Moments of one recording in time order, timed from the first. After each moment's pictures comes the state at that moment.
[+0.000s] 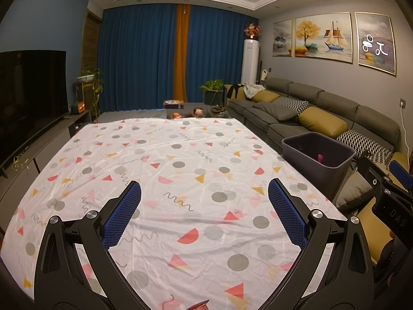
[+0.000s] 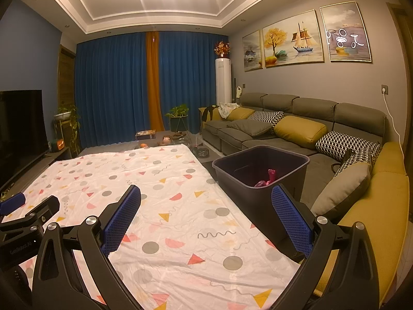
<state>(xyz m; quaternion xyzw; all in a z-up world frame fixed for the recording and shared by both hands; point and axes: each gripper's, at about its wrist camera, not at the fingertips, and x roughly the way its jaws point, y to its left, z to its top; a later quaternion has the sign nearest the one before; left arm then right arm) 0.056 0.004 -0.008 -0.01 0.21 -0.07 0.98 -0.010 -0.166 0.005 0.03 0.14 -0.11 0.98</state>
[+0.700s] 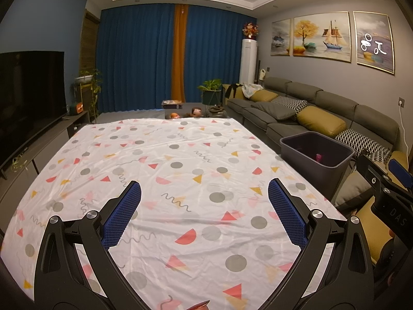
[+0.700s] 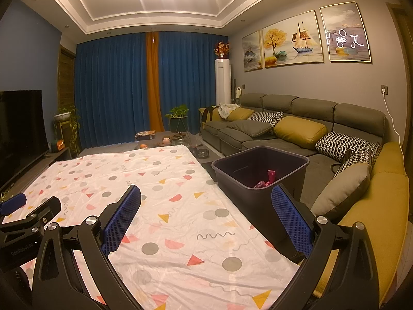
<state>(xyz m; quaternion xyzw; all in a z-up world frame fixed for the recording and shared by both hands) 0.056 0.000 -0.007 -0.01 0.21 -0.07 0.98 -0.011 -0.167 0.006 0.03 0.14 -0.11 0.98</state>
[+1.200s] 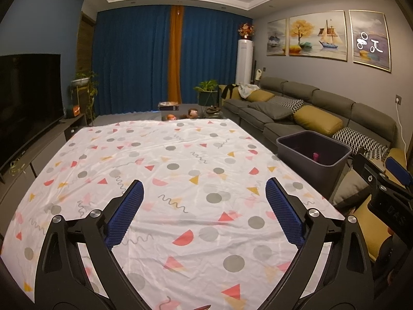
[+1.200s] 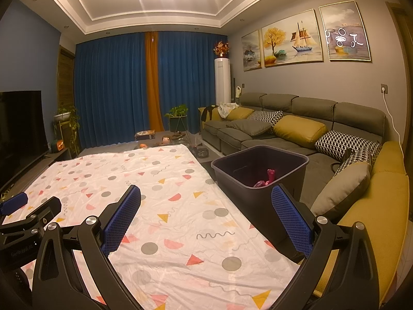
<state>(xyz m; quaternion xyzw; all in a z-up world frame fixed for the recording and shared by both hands) 0.057 0.000 -0.005 0.00 0.20 -0.08 0.98 -0.011 -0.168 0.007 0.04 0.14 -0.11 0.98</state>
